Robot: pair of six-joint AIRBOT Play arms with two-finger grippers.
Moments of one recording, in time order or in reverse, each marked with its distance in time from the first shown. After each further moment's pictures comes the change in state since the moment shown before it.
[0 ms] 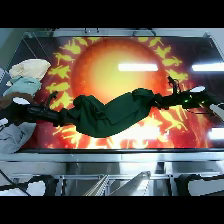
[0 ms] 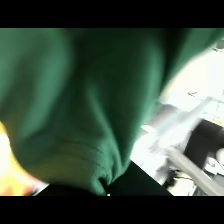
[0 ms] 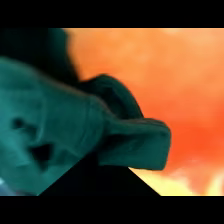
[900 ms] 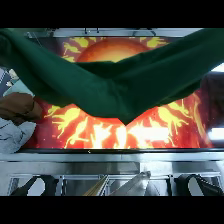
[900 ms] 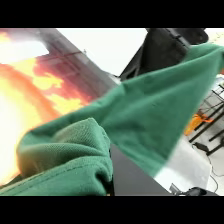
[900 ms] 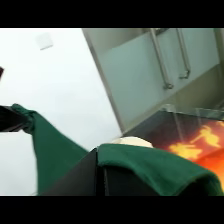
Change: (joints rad) left arm 0.334 0.527 0.584 -0.542 -0.303 0.000; right arm -0.310 0.978 0.119 0.545 0.174 -0.066
